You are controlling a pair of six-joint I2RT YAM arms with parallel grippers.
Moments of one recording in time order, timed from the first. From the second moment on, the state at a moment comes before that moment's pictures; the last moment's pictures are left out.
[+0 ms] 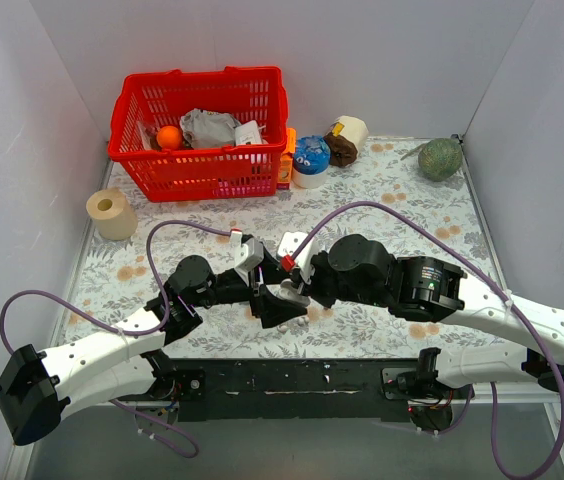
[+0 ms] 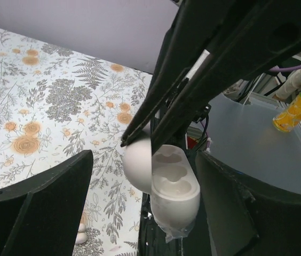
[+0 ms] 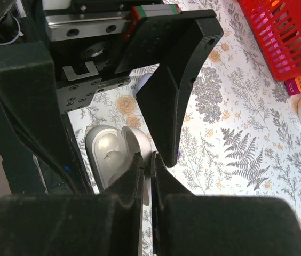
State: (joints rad) left arm -0.89 0.91 0.50 0.50 0.58 -0.34; right arm 1.31 1.11 1.29 -0.71 0.14 -0.14
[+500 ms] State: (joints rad) left arm -0.89 0.91 0.50 0.53 0.63 -0.34; right arm 1.32 1.11 1.29 -0.71 0.17 -0.13
